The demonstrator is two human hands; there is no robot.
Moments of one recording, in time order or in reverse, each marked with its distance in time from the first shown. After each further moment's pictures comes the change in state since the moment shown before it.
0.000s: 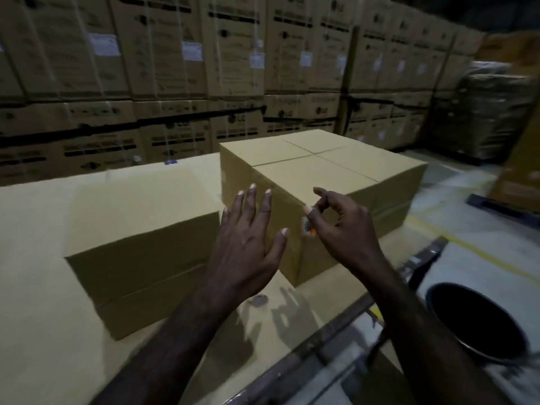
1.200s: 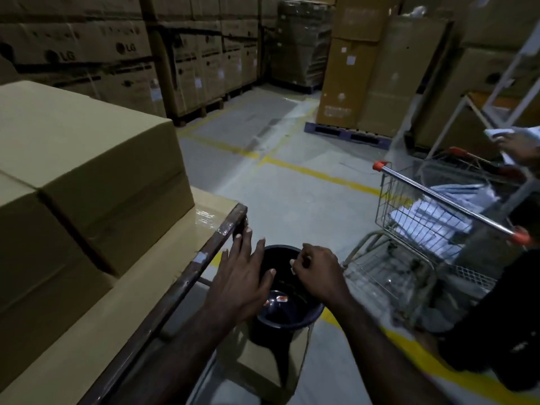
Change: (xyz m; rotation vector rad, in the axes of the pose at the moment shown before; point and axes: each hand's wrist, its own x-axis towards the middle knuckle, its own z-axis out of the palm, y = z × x) left_hand 0.126 0.322 0.436 -0.073 -0.617 0.377; right_hand -0.084 0.472 -0.265 -0.416 0.071 0.684
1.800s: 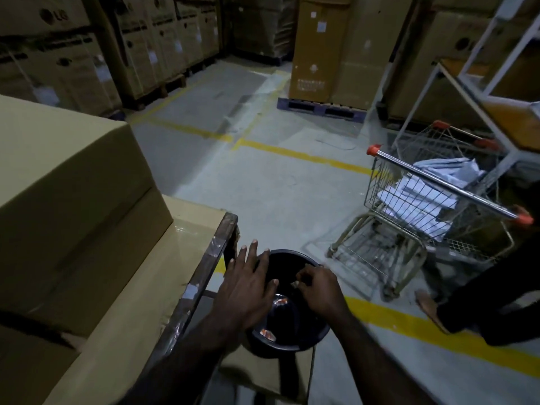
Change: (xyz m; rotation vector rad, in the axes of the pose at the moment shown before) left_hand 0.082 -0.042 0.035 -0.061 -0.211 0.098; right_hand 0.040 0.042 0.064 -0.084 -0.074 0.183
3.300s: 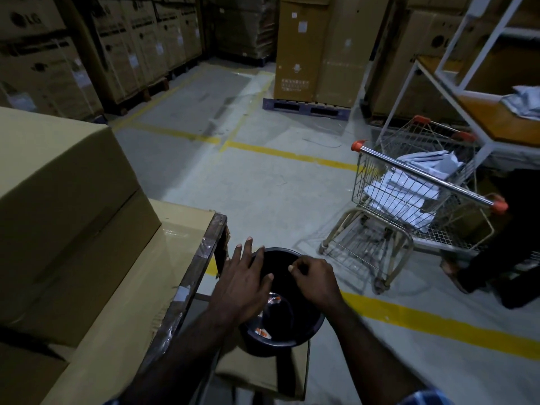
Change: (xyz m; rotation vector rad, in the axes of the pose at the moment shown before) left_hand 0.007 0.002 0.003 -0.023 -0.008 0.031; right_hand -0.004 -0.010 -0.013 0.145 0.090 0.119
